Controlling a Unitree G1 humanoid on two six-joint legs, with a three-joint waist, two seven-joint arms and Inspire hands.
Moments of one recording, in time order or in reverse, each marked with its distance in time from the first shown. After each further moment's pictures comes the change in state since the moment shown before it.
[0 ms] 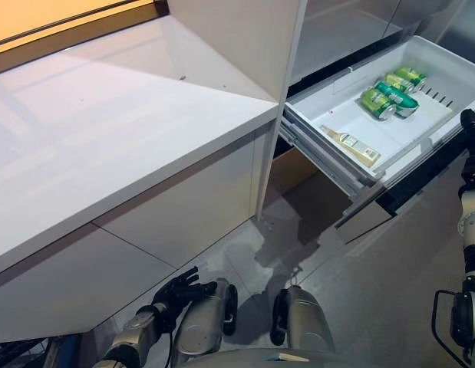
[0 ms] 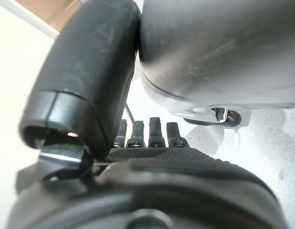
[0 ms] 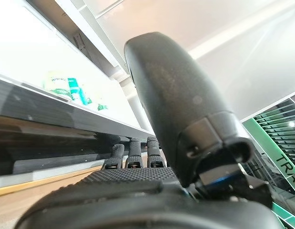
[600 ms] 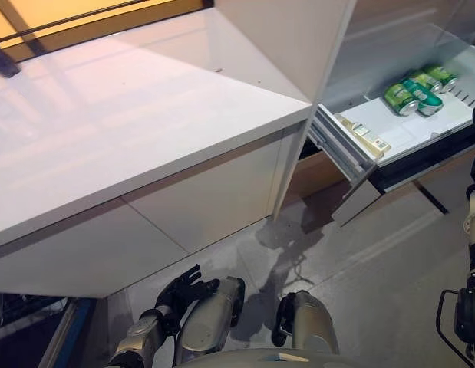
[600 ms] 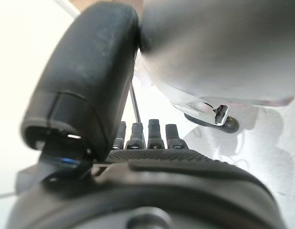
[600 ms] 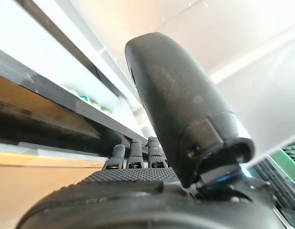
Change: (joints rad) left arm 0.030 -0.032 0.017 0.004 -0.038 -0.065 -0.013; right arm -0.063 -0.023 0.006 0.101 0.045 -0.028 0.077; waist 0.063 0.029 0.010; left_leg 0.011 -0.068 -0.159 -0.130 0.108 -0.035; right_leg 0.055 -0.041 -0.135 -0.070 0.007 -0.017
